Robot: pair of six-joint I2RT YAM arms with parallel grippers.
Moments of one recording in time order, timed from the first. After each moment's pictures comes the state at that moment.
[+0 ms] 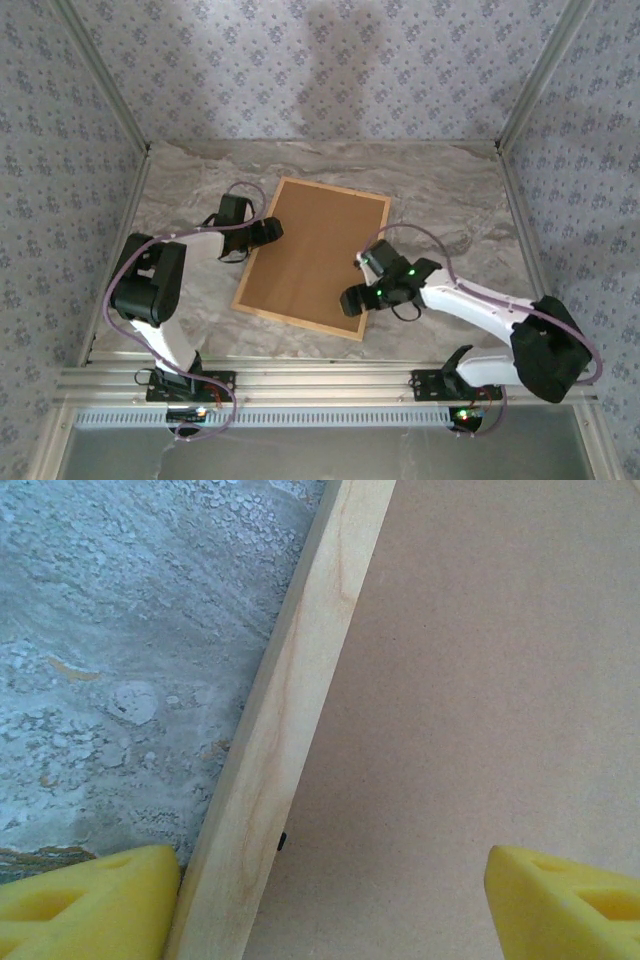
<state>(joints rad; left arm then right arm) -0.30 1.75 0.89 -0.02 0.24 -0.59 0.71 1.27 0.72 -0.56 -0.22 0.41</state>
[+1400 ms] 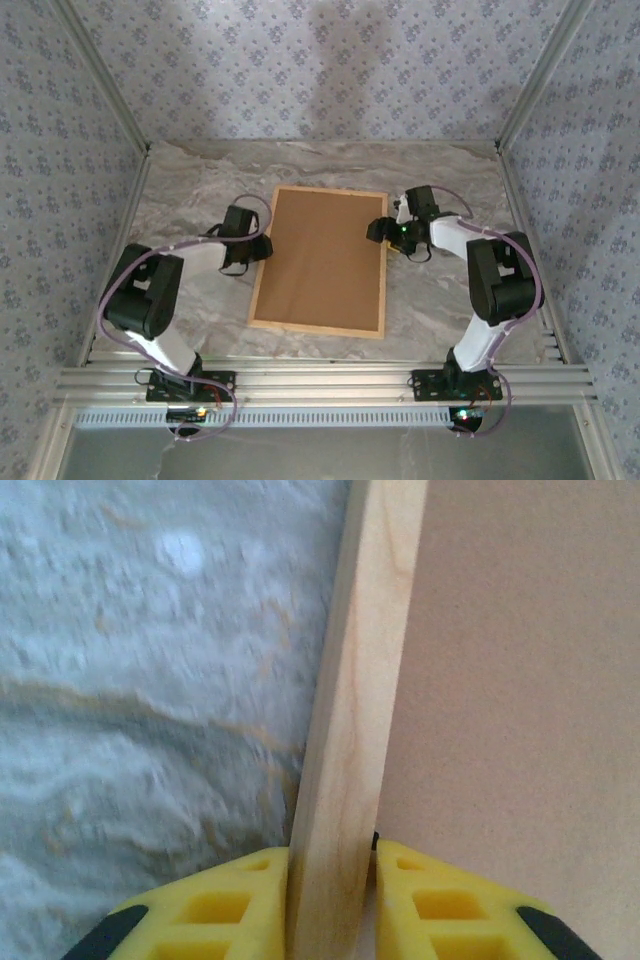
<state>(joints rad) -0.38 1.65 0.79 -0.10 0.11 -0.54 0.21 1.75 1.00 -0.30 -0.44 0.47</state>
